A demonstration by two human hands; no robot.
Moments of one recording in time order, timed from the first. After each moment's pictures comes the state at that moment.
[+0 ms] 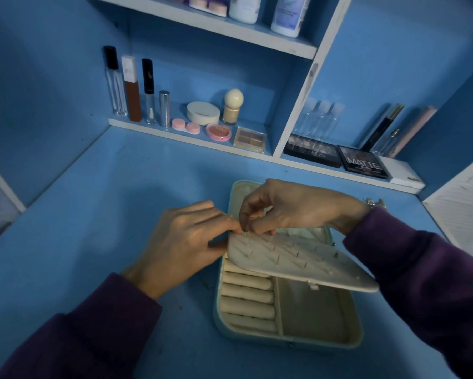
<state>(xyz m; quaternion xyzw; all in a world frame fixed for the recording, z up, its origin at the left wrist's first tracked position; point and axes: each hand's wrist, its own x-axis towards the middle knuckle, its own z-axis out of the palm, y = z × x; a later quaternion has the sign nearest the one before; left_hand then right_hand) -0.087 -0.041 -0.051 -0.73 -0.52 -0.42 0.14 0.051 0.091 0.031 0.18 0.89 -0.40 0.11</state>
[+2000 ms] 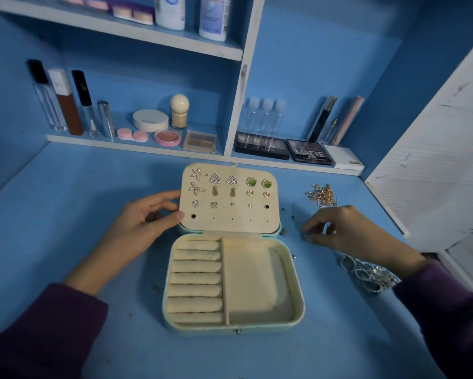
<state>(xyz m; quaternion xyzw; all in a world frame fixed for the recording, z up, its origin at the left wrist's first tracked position) -0.085 -0.019 -0.046 -0.47 -0.60 -0.54 -0.34 0.223 0.118 -0.003 0.39 0.90 -0.18 -0.08</state>
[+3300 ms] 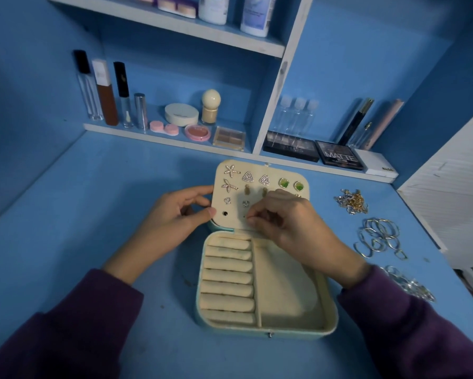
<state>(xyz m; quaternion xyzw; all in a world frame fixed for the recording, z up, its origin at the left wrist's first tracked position) -0.088 -0.020 -0.045 -0.49 -0.62 -0.52 -0.32 0.105 0.074 -0.014 0.22 0.93 -0.17 -0.23</state>
